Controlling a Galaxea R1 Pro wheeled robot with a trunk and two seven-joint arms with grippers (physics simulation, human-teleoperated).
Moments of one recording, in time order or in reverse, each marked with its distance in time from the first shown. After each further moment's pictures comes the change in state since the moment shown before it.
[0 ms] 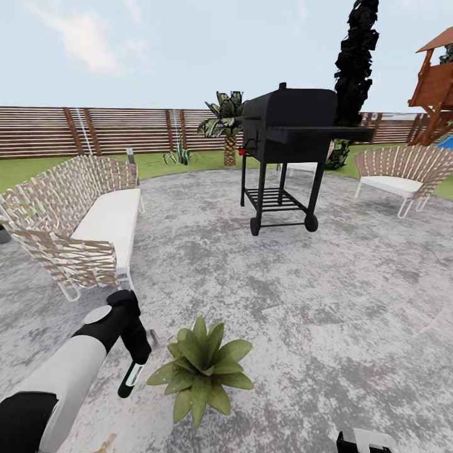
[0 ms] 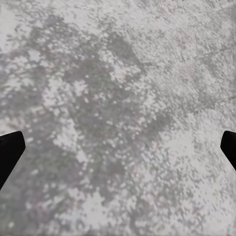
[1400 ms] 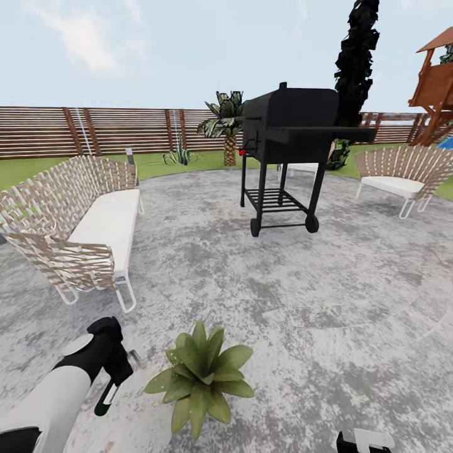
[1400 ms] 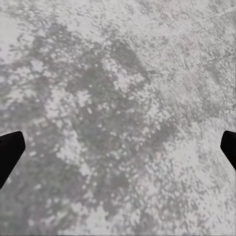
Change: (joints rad) left arm 0.142 0.028 0.182 -0.015 -0.042 -0.010 0.271; right arm 0.000 0.000 0.002 0.001 0.001 0.000 0.001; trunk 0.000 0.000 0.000
